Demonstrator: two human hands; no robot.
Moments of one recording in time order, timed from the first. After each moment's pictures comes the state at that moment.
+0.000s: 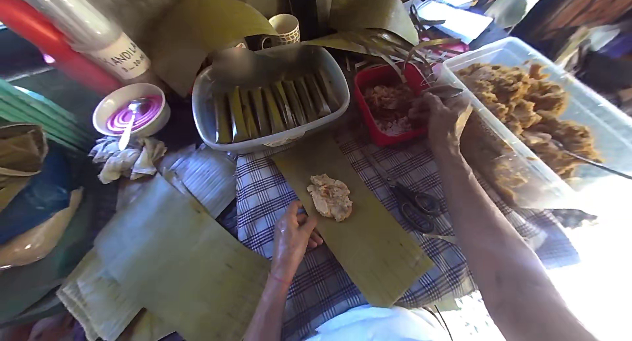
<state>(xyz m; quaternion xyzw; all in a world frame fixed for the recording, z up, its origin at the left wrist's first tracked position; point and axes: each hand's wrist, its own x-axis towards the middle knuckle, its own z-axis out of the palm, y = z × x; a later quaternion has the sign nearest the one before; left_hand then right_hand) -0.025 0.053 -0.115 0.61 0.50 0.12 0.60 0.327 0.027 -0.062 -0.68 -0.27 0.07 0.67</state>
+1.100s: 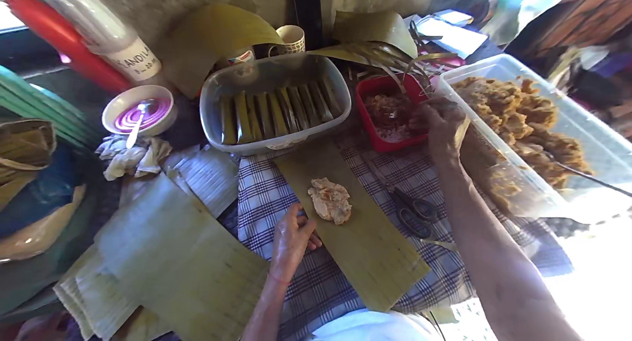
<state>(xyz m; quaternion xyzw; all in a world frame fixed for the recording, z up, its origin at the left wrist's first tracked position) -0.025 0.053 -0.114 0.61 0.50 0.13 0.60 0.327 0.017 -0.062 -0.71 -0.31 0.05 0.63</state>
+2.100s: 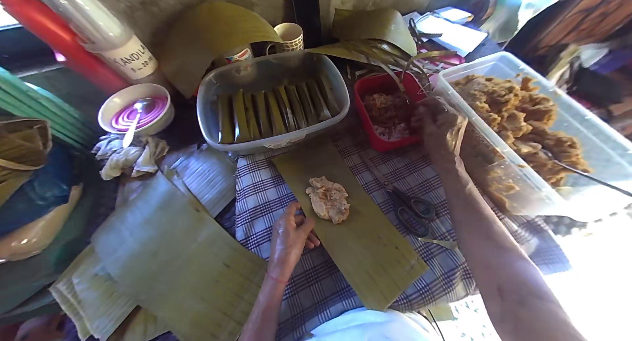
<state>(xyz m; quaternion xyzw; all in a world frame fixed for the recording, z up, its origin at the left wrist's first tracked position) -0.025 0.053 -0.114 0.60 0.50 0.13 0.60 0.333 0.004 -0.065 -0.78 -0.43 -0.05 0.46</state>
